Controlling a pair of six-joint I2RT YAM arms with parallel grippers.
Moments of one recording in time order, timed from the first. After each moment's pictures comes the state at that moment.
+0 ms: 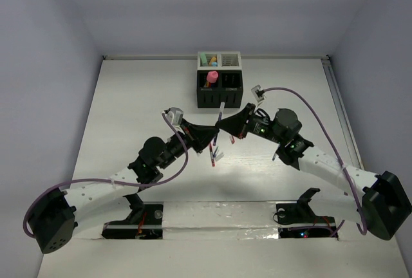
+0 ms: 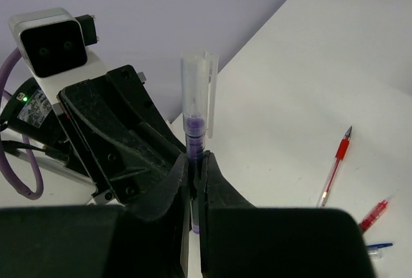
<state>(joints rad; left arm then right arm) -0.88 0.92 0.39 0.73 0.02 -0.60 0.68 1.12 0.64 0.58 -0.44 0.75</state>
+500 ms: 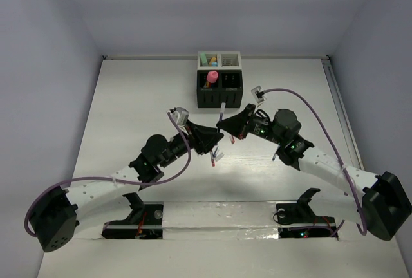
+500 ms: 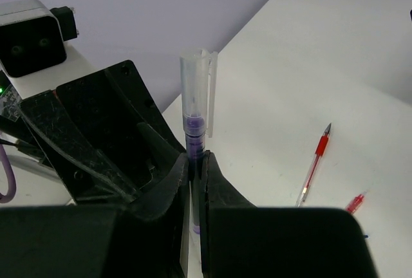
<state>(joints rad) -0.88 0.94 0.40 0.69 0.09 -0.57 0.68 1.11 0.63 0.55 -0.43 0.69</state>
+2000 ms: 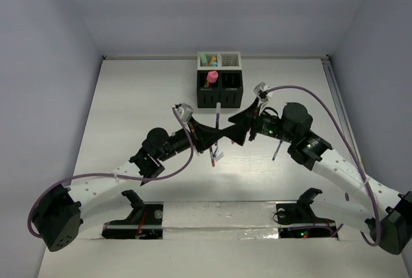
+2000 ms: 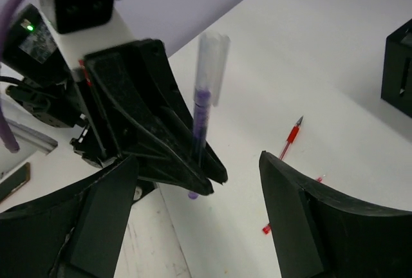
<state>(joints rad) -0.82 0.98 0.46 0.64 0.27 -0.55 0.68 0.98 0.78 0.15 -0.50 0.43</state>
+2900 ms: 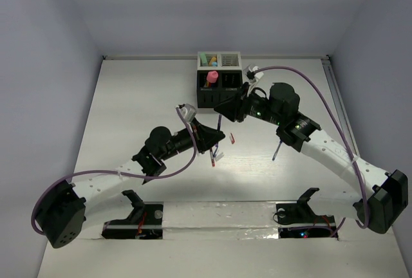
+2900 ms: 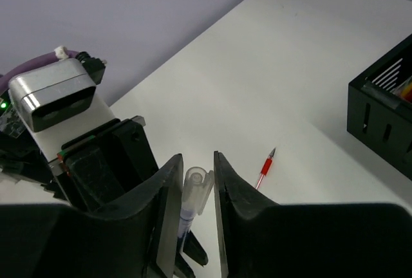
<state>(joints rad) -0.80 1.03 0.46 0.65 0.31 -0.54 0.68 1.18 1.02 0.09 -0.41 0.36</state>
